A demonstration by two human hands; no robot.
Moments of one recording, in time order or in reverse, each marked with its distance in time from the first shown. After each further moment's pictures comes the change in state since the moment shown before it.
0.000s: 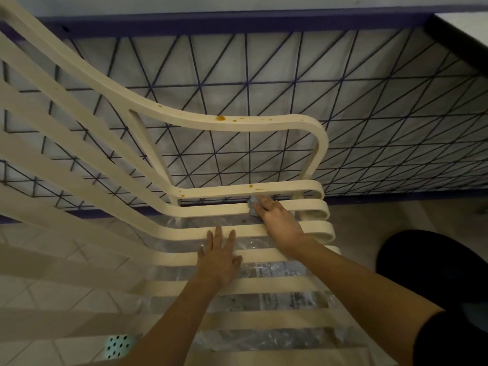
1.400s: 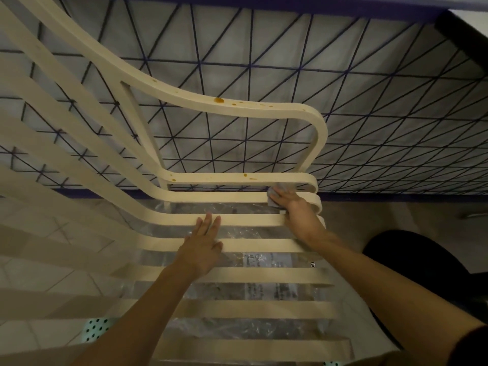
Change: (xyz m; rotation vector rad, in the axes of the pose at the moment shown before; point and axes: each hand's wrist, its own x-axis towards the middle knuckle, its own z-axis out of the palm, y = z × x) left_hand 0.004 -0.022 0.006 -0.148 0.023 0.092; right_hand -0.022 0.062 0.008 0.375 0.180 0.011
